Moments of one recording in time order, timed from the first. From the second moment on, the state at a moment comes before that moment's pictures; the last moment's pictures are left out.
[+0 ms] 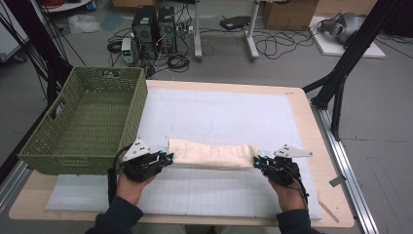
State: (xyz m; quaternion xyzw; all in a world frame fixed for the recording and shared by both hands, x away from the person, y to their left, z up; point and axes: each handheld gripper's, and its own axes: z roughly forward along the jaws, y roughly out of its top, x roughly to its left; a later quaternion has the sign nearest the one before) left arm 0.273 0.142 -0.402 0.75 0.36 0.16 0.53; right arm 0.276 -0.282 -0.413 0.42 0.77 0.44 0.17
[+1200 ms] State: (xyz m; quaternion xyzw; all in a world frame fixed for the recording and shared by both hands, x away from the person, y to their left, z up) left arm 0.248 0.214 -0.309 0.70 0.34 0.25 0.58; right arm 0.325 -0.219 -0.319 0.32 0.79 0.50 0.18
